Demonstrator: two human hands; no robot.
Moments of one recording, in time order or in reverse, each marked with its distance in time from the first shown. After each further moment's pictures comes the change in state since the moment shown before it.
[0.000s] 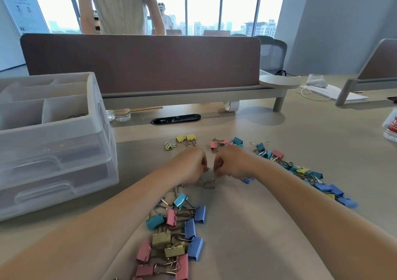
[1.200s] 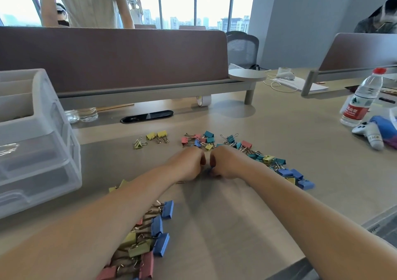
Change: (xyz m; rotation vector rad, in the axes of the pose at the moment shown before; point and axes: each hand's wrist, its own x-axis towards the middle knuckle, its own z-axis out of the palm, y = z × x) left_hand 0.040 0.042 0.045 0.048 -0.093 0.108; right_hand -0.037 0.043 0.008 -0.132 0.034 0.206
